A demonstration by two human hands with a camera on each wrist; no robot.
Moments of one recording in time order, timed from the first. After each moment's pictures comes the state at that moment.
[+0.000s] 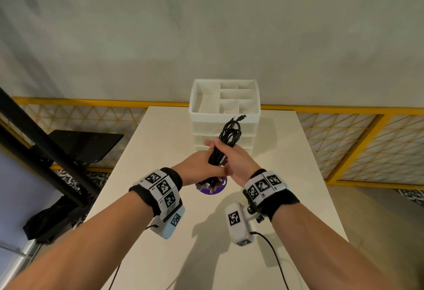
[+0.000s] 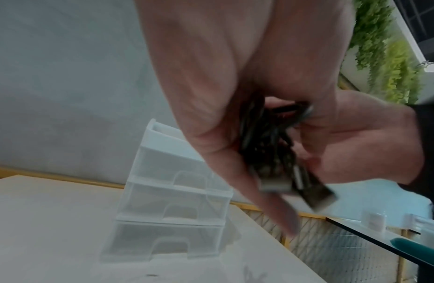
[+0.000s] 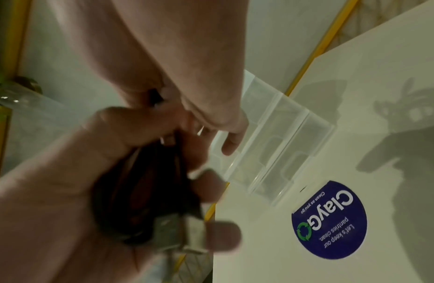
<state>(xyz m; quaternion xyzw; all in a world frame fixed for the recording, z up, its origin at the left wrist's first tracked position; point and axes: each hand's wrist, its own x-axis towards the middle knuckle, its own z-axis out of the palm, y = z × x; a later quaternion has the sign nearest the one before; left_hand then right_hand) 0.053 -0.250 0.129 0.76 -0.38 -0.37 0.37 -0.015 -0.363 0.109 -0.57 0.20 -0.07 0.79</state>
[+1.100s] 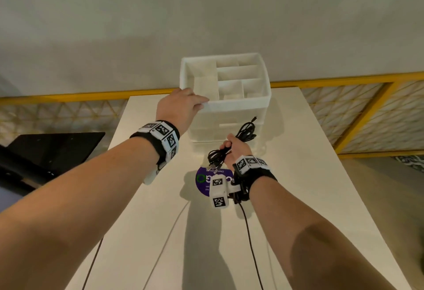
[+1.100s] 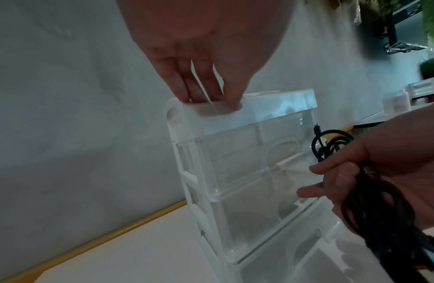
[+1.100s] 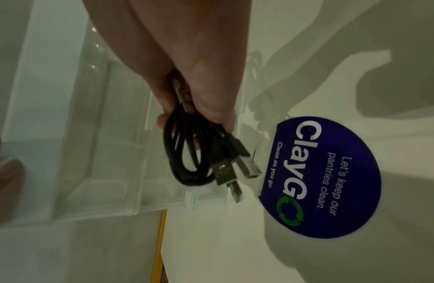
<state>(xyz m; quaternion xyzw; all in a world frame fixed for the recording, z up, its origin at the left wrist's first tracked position) 0.208 -0.319 0.101 0.85 -0.49 0.10 0.13 0.084 -0.408 0.007 -0.21 0.47 -0.22 0.83</state>
